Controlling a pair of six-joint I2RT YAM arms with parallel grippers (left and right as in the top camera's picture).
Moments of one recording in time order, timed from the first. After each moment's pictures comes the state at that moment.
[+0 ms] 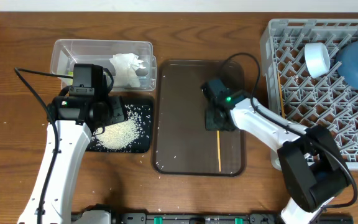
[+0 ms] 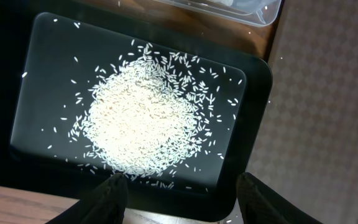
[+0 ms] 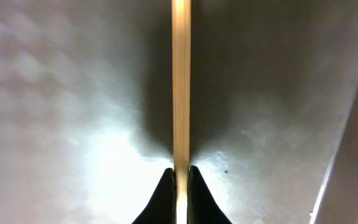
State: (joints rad) left arm -0.04 1.33 1.12 -1.00 0.05 -0.29; right arm 0.55 1.86 1.19 -0.70 0.04 0.55
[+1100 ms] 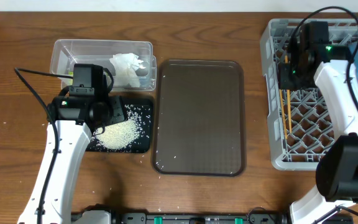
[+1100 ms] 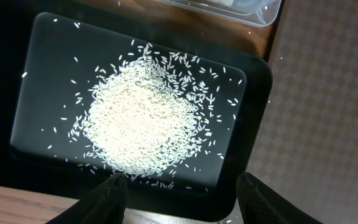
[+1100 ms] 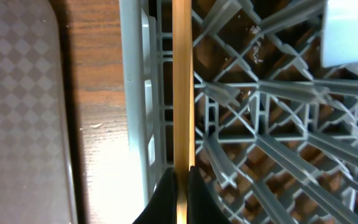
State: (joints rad) left arm -0.04 1.33 1.12 -1.00 0.05 -0.29; right arm -0.03 1.83 1.51 -0.97 0.02 0.01
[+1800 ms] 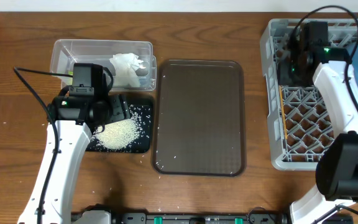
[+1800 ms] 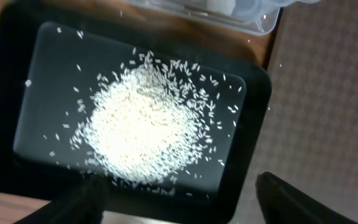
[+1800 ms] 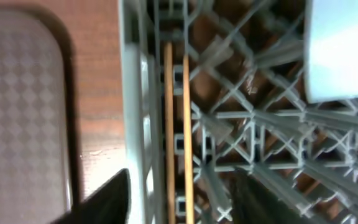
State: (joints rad) left arm -0.04 1.33 1.12 -0.97 0.03 -0.29; right arm -0.03 1.83 1.53 -0.89 0.02 0.02
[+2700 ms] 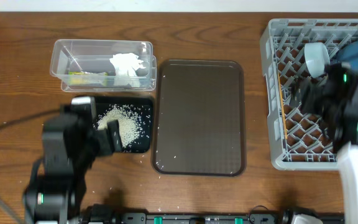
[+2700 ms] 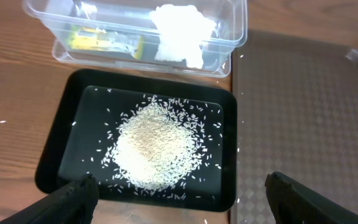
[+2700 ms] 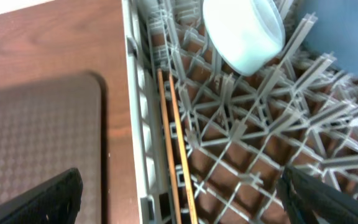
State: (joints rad) left arm -0.01 0.71 0.91 -0.94 0.05 -0.15; right arm -0.19 1.12 0.92 -0.54 -0.13 0.10
